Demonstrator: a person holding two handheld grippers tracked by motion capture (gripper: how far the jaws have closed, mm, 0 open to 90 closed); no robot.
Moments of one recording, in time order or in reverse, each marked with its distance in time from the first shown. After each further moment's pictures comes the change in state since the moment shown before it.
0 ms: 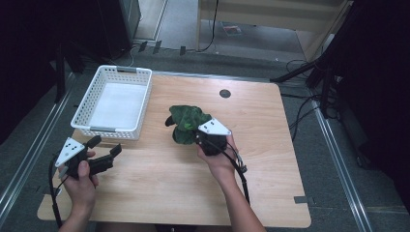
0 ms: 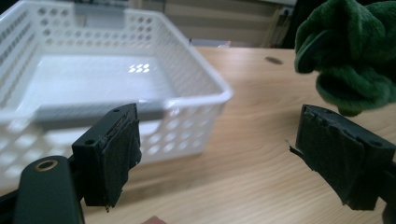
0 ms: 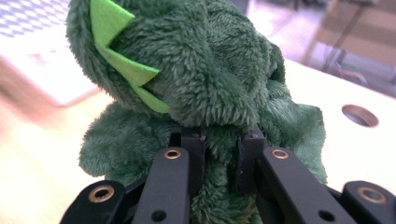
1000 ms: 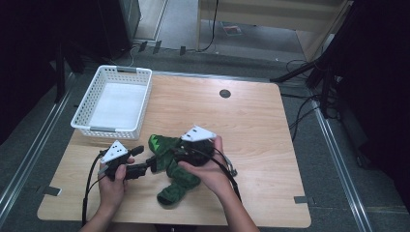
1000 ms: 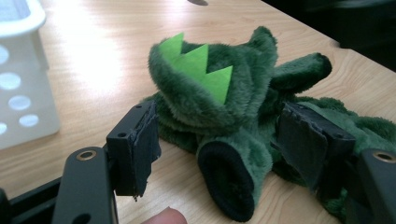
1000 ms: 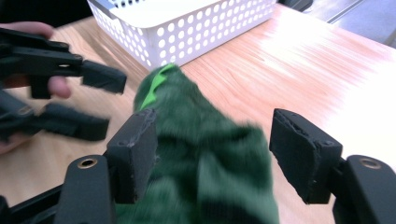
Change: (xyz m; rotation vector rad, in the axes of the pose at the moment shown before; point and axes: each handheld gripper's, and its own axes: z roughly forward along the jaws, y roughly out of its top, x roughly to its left) left arm -0.044 -0.035 0.053 0.209 -0.240 0.003; right arm 0.036 0.012 0.008 0.153 0.220 -0.046
